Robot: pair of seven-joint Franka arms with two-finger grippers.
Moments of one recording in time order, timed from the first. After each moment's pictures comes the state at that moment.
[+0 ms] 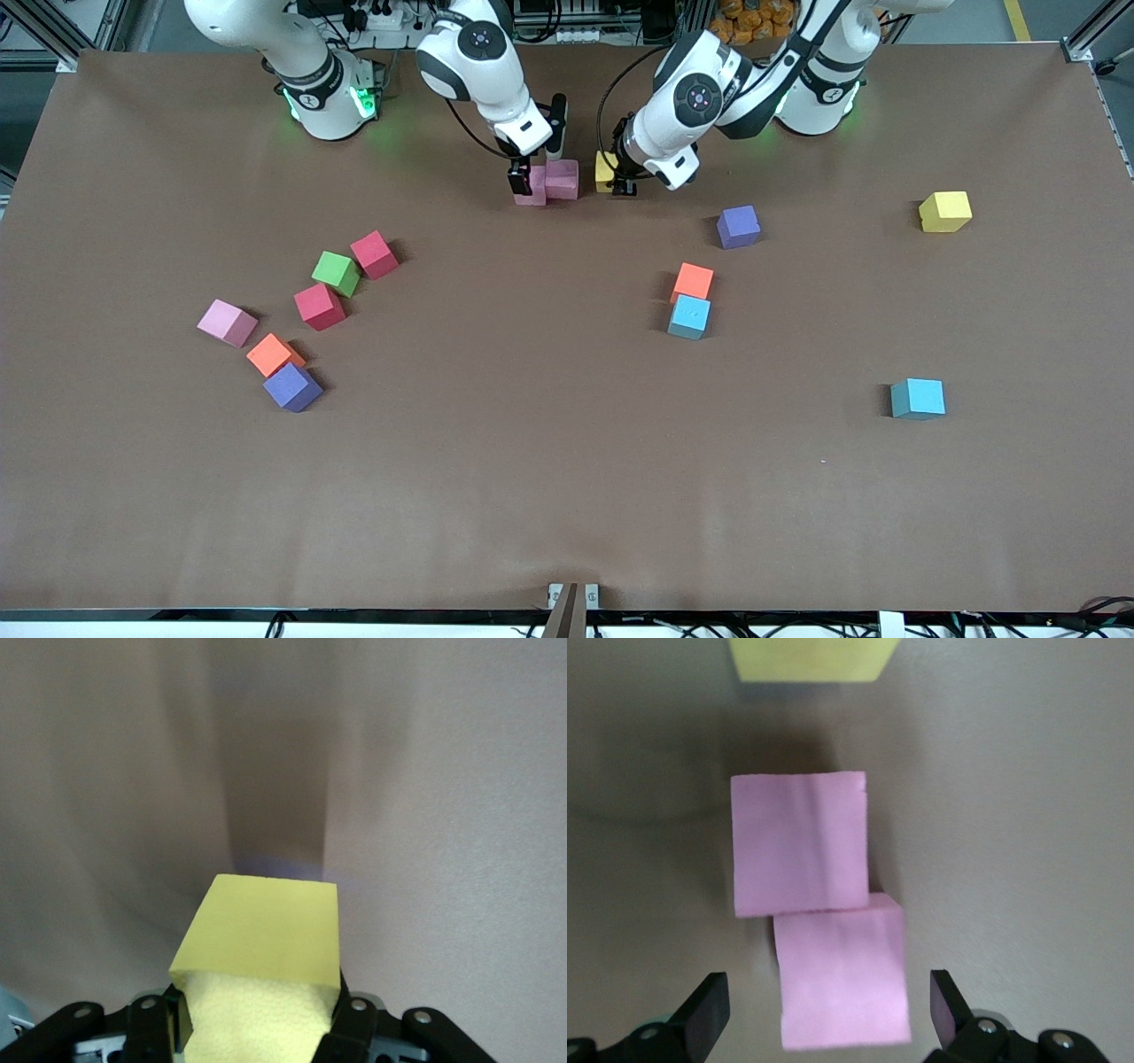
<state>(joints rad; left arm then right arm) -0.25 0.16 -0.75 -2.45 -0.58 2.59 -2.12 1.06 0.12 0.04 -2.52 0.14 2.73 -0.48</state>
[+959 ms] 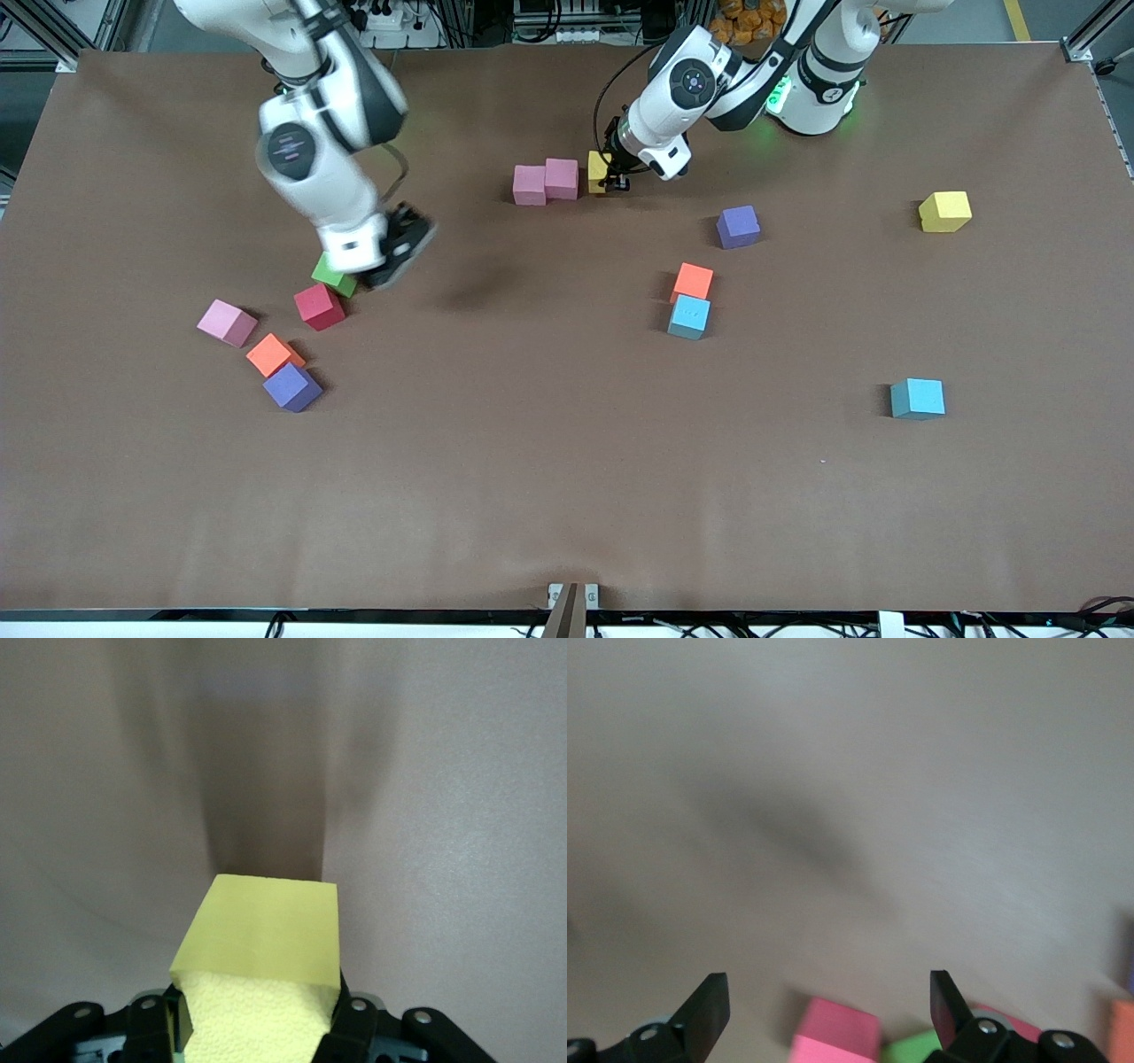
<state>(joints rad) -0.25 0.23 -0.83 -2.51 -0.59 2.79 -2.13 0.40 0.04 -0.03 -2.33 0.13 2.37 -0.57</state>
